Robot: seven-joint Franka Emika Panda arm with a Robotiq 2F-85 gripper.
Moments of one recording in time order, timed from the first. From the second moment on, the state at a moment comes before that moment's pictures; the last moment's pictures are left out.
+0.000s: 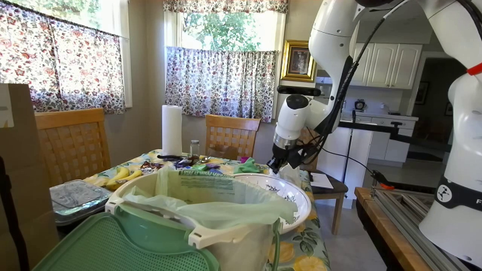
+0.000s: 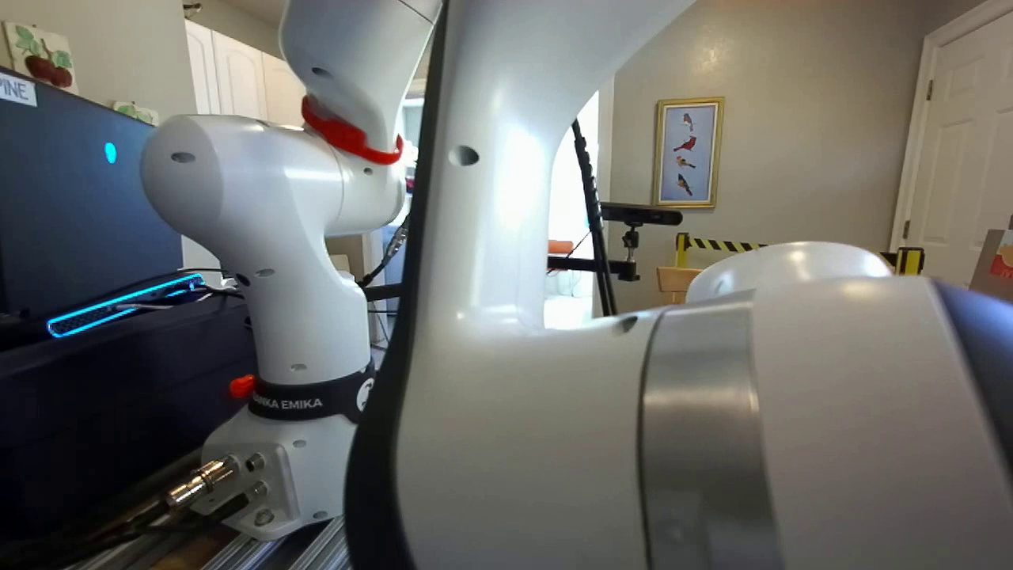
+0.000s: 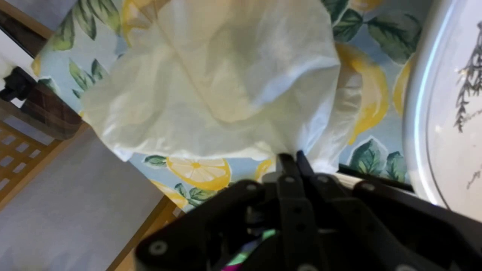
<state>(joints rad) -0.19 0.57 -0.52 -2.24 -1.72 3.09 1.73</state>
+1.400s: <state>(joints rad) 0.02 0.33 -0.53 -2.36 -1.65 3.14 1.42</state>
